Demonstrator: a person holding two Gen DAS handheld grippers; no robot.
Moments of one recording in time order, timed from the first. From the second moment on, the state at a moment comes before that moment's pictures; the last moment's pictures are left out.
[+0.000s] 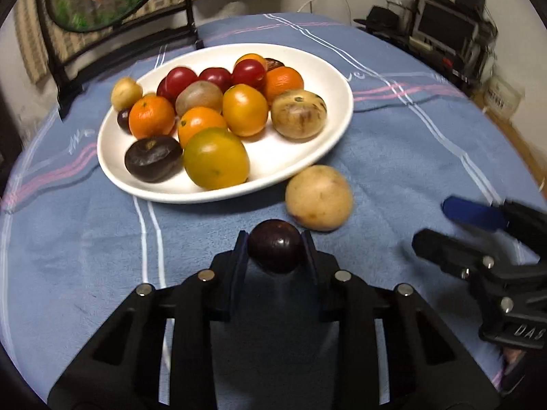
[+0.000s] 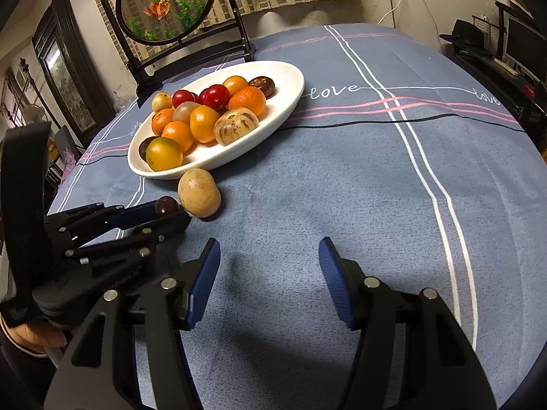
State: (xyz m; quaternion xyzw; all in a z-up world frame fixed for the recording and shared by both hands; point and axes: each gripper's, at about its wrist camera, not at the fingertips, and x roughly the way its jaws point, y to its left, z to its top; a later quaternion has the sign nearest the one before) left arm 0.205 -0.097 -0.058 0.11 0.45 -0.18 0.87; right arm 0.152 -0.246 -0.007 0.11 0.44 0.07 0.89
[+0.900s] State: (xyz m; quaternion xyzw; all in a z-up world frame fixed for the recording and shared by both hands) left arm 0.183 -0.014 -0.038 0.05 0.43 -0.16 0.89; right arm 0.216 -0.162 -0.012 -0.03 0.46 0.07 0.88
